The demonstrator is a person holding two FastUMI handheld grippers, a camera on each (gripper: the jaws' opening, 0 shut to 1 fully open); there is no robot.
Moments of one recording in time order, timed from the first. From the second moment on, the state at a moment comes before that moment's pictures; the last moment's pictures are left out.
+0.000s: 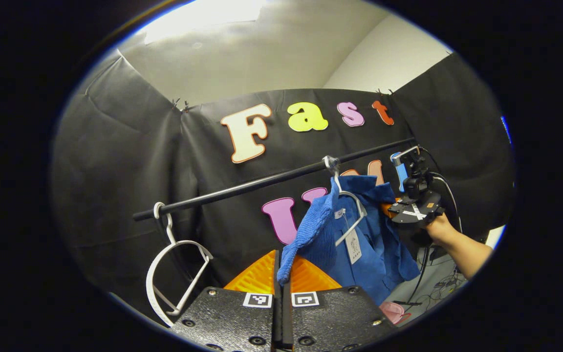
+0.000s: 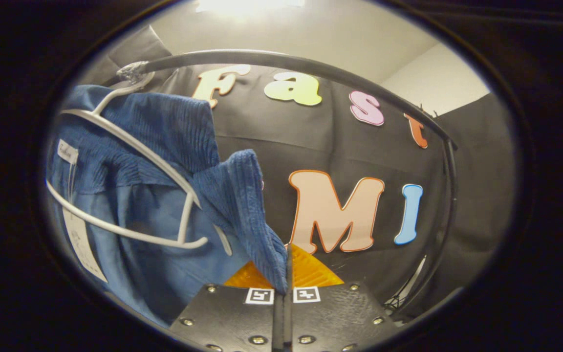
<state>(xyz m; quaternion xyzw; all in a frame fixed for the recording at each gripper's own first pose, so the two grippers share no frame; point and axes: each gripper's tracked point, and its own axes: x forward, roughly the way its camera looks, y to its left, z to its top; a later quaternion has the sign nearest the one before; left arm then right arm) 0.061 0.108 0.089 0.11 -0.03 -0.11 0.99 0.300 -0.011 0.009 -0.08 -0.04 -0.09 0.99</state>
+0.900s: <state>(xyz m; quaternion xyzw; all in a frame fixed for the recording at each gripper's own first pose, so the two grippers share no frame) 0.134 0.119 0.037 0.08 -0.02 -0.07 0.99 0.368 -0.013 -0.068 -0.07 0.06 -0.07 0.99</state>
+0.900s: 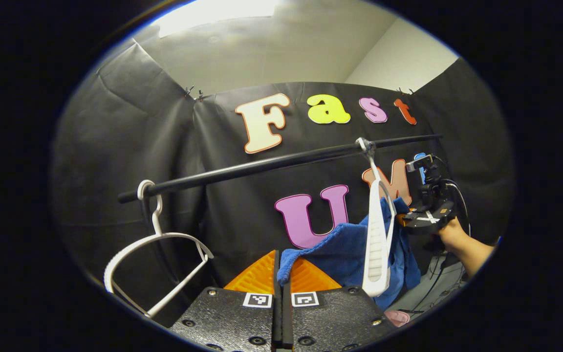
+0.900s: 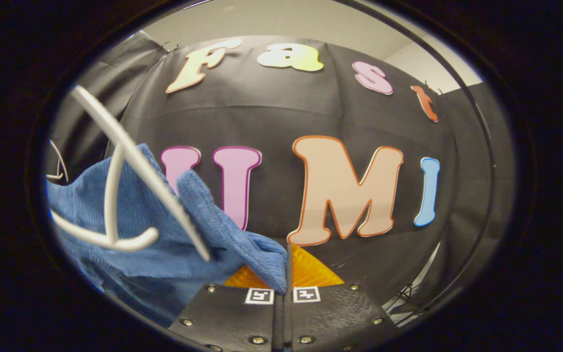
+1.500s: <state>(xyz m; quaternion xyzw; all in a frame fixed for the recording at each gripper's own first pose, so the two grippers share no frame) 0.113 0.129 -0.024 0.04 -0.01 -0.05 1.00 0.266 0.033 -0.122 -0.04 0.12 -0.04 0.99</state>
